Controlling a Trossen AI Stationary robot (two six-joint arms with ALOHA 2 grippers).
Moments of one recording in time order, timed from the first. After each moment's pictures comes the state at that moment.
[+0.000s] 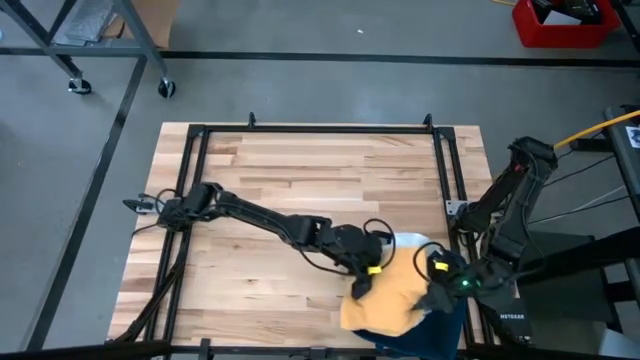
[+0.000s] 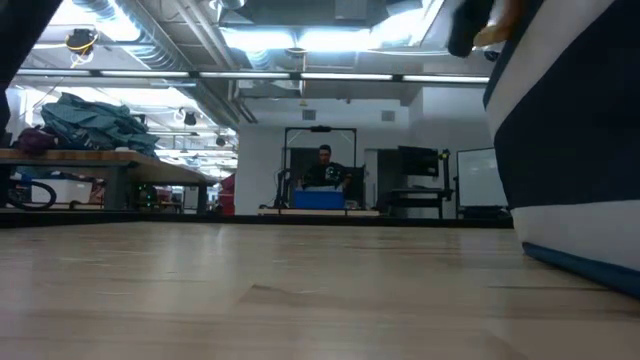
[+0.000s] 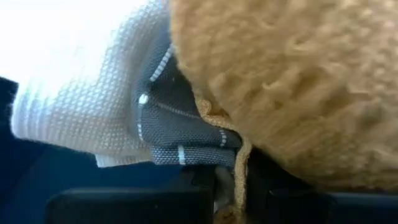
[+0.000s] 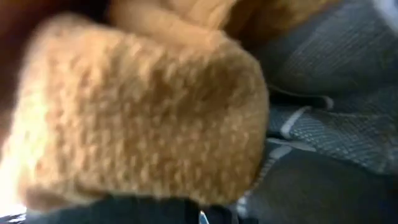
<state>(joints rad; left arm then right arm) -0.25 2.14 1.84 -0.02 0.15 -0.56 1.05 1.13 0.87 -0.28 0.54 1.80</state>
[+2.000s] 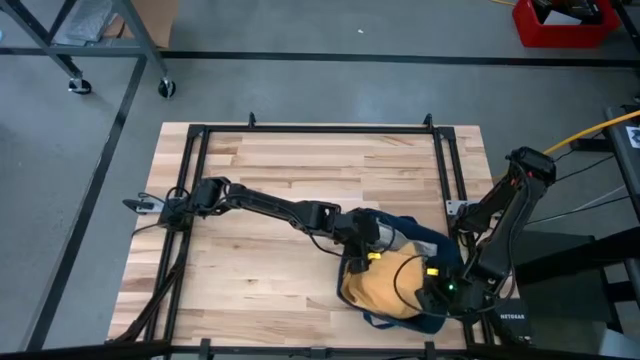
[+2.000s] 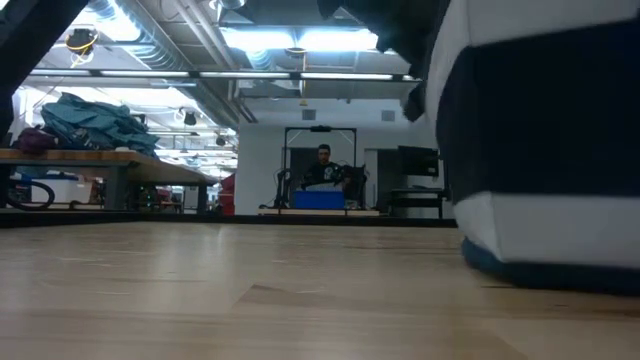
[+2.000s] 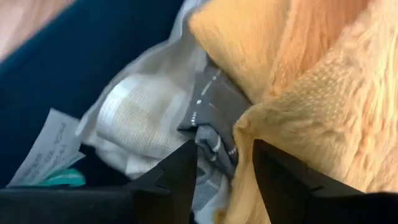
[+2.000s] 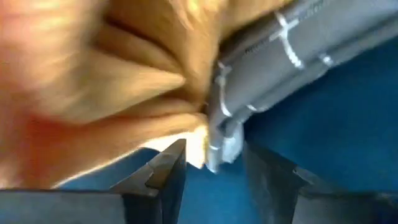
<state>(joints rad) -0.15 2.22 1.89 -0.35 -0.02 -0.23 1.09 1.31 0.87 -0.74 0.10 2.25</state>
